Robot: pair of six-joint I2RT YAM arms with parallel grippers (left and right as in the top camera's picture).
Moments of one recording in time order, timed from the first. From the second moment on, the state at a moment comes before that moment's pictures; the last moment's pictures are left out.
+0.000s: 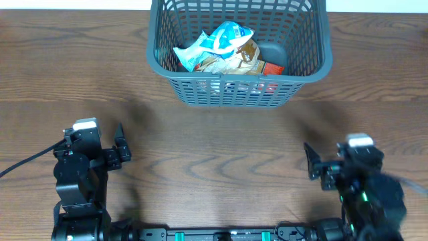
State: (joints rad) left arm 0.07 0.46 0.55 -0.50 -0.11 0.02; right arm 0.12 0.29 0.69 -0.77 0.08 -0.04
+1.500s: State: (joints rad) left arm 0.07 0.47 0.55 -0.50 -0.11 0.02; right arm 0.09 0.02 0.01 -0.06 -0.02 -0.06
